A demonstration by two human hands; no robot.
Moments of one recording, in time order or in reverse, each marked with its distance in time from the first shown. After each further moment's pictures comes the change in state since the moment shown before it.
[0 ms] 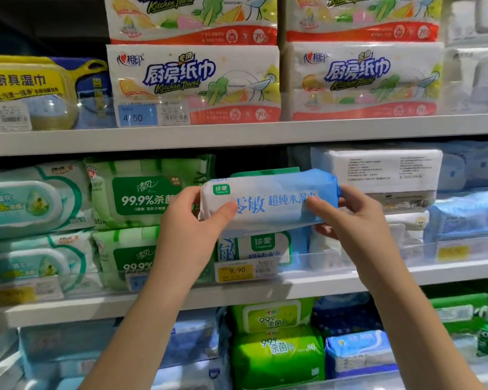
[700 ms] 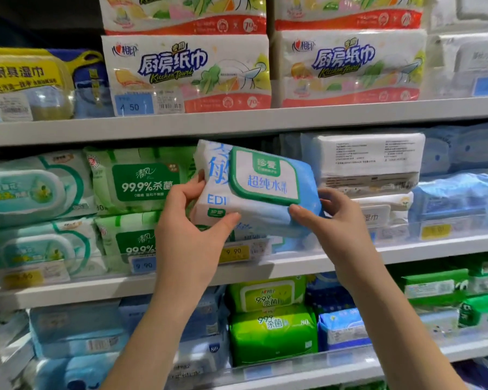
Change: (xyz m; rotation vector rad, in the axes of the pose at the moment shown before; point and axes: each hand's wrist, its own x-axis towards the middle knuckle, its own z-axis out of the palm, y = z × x) left_hand -0.040 0.003 0.006 -0.100 0.134 0.123; right_hand -0.032 0.004 0.006 0.005 0.000 0.065
